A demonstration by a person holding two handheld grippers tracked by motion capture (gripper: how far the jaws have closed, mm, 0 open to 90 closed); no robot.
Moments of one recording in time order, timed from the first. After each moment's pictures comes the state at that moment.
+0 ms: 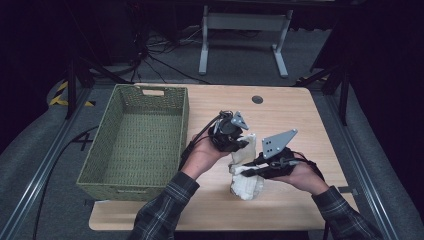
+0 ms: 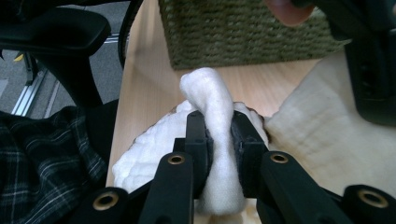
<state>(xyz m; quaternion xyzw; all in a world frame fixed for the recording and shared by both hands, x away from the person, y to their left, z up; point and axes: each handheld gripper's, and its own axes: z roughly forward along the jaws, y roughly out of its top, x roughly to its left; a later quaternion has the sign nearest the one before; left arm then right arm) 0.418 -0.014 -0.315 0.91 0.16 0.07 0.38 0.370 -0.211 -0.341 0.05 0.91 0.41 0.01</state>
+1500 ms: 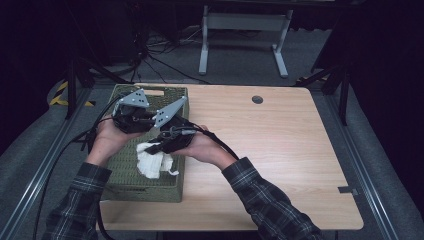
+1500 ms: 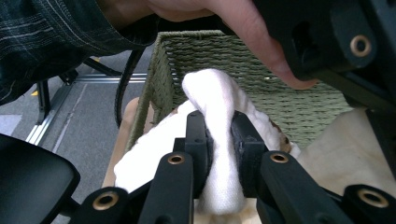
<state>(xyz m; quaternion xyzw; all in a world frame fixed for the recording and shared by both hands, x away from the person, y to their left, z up) 0.435 0.200 -0.300 0.88 0.20 0.13 0.41 0.423 0.028 -0.315 0.00 0.90 0.44 -0.03</state>
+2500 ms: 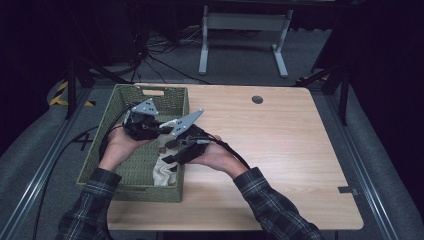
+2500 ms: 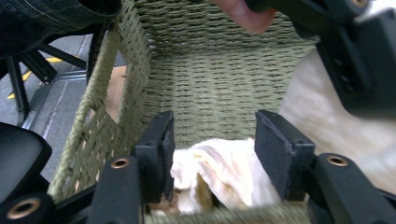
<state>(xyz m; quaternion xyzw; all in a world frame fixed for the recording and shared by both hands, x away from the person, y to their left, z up) 0.445 0.182 -0.330 0.88 0.23 0.11 0.40 0.427 -0.013 -0.354 0.05 0.90 0.43 0.00</state>
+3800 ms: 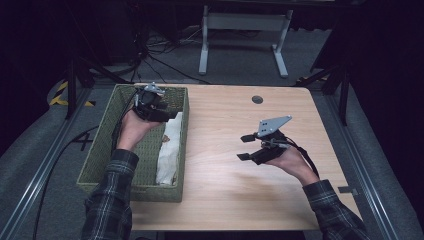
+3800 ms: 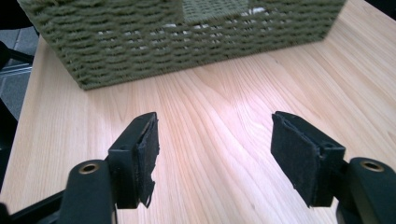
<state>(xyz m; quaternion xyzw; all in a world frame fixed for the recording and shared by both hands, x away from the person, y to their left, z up) 0.499 0.163 -0.335 0.85 0.34 0.13 0.38 0.424 -0.222 -0.369 0.14 0.89 0.43 0.07</state>
